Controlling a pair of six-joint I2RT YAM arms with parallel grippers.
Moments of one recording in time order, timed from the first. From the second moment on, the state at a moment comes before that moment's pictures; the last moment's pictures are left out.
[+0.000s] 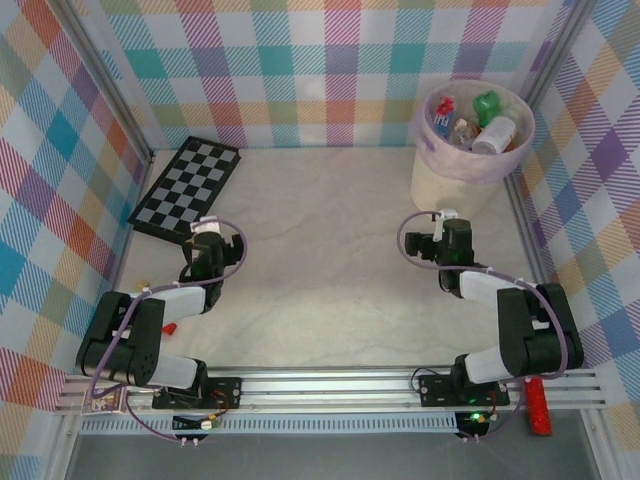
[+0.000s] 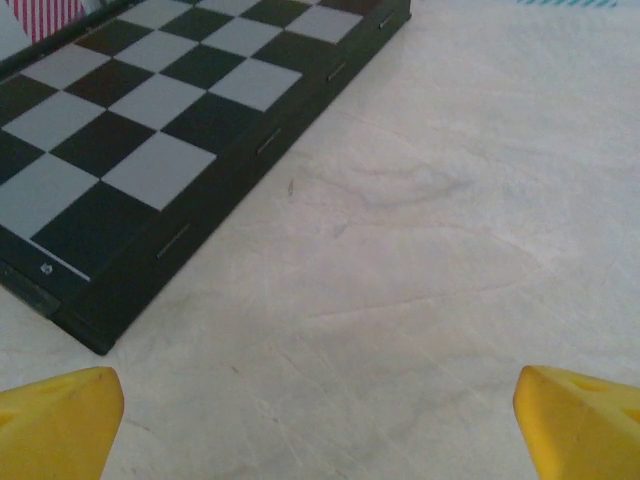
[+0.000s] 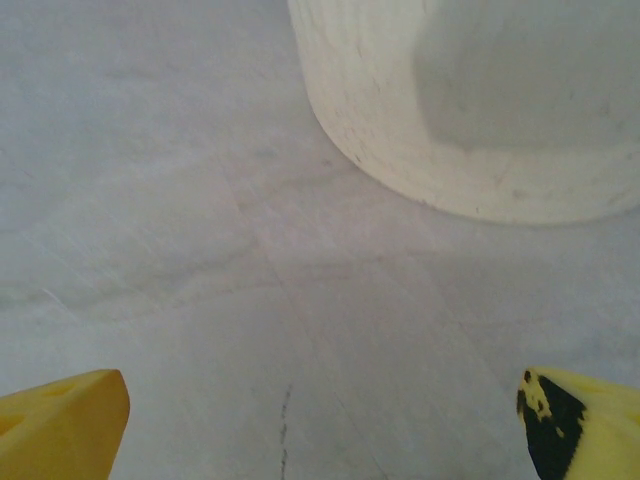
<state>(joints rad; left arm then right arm) -0.16 1.40 0.42 0.51 -0.34 -0.14 0.12 1.42 0.51 0.32 0.02 0.10</state>
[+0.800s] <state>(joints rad) -0.06 1.57 0.38 0.77 -0.18 -0.14 0.04 1.54 0.39 0.68 0.01 0.07</state>
